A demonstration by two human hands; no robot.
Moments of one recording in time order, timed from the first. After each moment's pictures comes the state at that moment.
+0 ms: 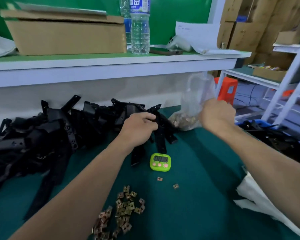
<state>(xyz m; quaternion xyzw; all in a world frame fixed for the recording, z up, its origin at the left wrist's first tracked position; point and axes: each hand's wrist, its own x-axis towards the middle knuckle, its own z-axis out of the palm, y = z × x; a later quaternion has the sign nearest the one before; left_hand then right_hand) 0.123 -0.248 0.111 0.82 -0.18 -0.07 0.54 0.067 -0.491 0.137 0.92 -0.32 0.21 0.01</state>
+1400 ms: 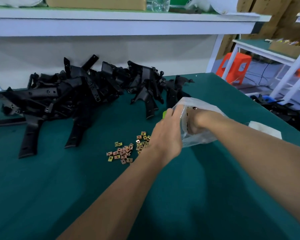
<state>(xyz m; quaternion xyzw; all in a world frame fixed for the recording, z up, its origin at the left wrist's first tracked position) -0.044 -0.224 0.053 0.88 -0.32 0.06 0.35 -0.030 -0.364 0.102 0.98 -0.11 -0.17 0.08</state>
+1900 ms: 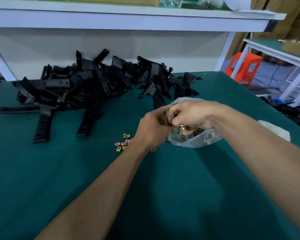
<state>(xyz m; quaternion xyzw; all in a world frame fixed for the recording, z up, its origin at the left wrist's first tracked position) -0.032 -0.169 0.045 0.82 -0.23 -0.03 0.52 -0.044 -0.318 0.116 0.90 -0.10 -0.20 -0.38</state>
